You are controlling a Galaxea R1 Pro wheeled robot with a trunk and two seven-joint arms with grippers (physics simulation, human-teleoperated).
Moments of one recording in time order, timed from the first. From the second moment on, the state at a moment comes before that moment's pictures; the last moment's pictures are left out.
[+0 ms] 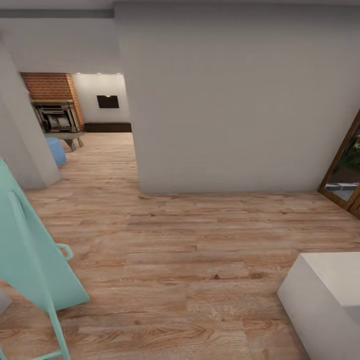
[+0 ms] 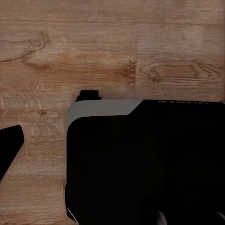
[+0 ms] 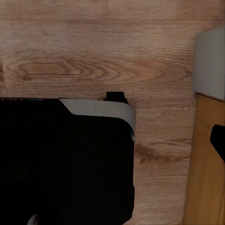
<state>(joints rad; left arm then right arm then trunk) -0.31 -0.06 -0.01 -0.01 0.05 0.01 0.05 -0.31 0.03 -0.06 0.02 0.09 -0.04 -0.08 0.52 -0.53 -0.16</state>
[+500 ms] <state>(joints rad) -0.31 -0.06 -0.01 -0.01 0.05 0.01 0.05 -0.31 0.03 -0.06 0.02 0.09 -0.04 -0.08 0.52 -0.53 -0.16</state>
